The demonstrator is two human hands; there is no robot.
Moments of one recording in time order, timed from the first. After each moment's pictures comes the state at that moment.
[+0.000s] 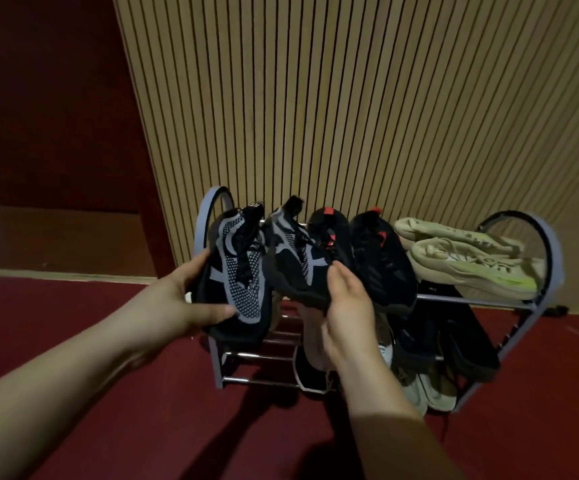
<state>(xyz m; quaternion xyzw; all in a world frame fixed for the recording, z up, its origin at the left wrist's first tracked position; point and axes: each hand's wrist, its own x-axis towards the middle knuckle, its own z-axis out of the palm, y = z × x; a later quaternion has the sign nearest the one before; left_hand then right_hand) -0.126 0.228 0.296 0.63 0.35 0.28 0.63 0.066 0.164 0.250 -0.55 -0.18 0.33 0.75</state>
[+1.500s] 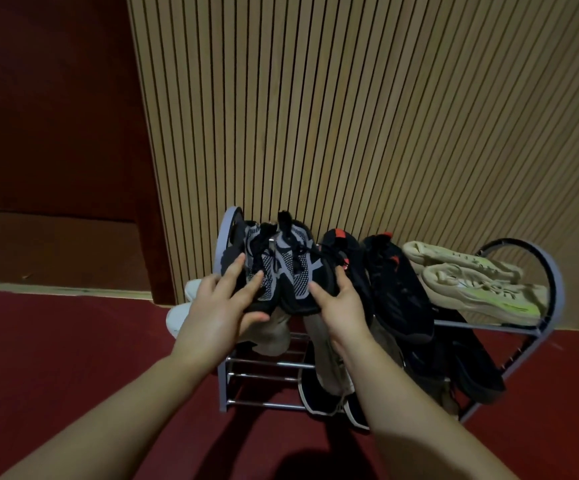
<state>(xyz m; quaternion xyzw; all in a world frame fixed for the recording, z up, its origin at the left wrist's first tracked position) -0.107 0.295 0.247 0.92 0.32 0.22 0.01 0.068 0.225 0.251 -0.66 -0.27 0.30 0.63</state>
